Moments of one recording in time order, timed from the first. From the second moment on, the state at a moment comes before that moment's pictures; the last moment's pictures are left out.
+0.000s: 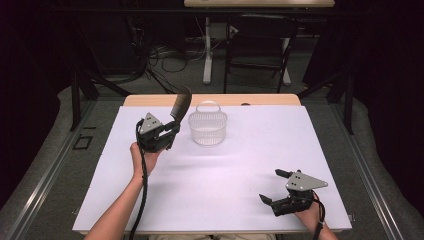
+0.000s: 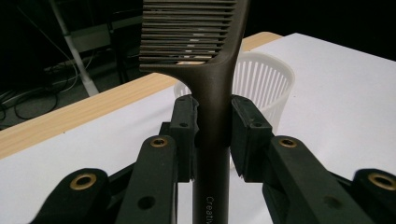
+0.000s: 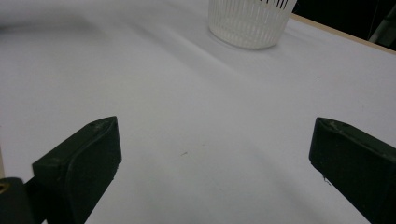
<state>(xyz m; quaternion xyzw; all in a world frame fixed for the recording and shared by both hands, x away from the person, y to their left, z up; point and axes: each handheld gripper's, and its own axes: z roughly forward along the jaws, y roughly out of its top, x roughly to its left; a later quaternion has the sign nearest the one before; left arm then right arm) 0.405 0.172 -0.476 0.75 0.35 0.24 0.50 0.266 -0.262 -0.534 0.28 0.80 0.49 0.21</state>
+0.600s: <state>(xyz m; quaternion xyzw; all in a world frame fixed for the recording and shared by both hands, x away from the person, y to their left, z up) 0.410 0.164 -0.464 0.75 0.34 0.25 0.50 0.267 -0.262 -0.535 0.28 0.80 0.49 0.21</state>
